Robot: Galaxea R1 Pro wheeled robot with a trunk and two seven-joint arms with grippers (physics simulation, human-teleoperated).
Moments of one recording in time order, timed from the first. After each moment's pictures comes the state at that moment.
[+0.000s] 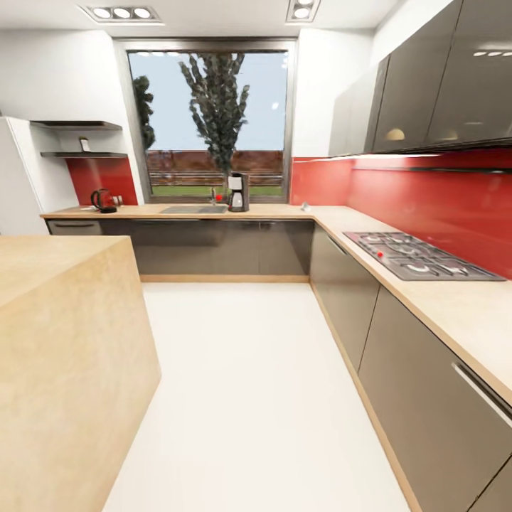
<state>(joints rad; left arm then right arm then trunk) 0.06 -0.01 0.01 -0.57 0.00 -0.09 0.00 -0.15 -0.05 0.00 -0.32 0.00 -0.01 0.00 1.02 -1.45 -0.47</state>
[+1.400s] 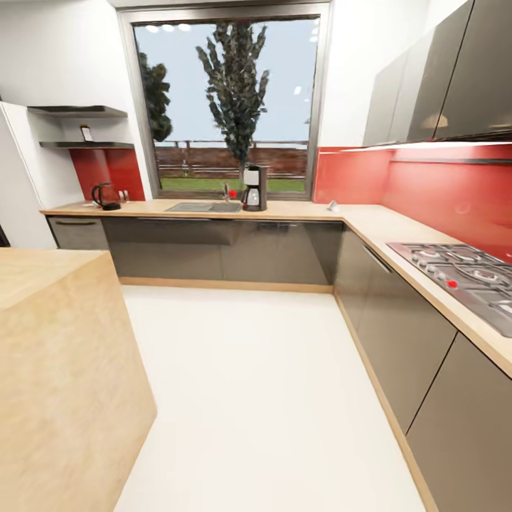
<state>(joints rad) 0.06 -0.01 0.01 -0.57 0.00 -0.09 0.00 -0.15 -0.05 0.00 -0.31 0.00 -0.01 0.00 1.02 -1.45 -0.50</state>
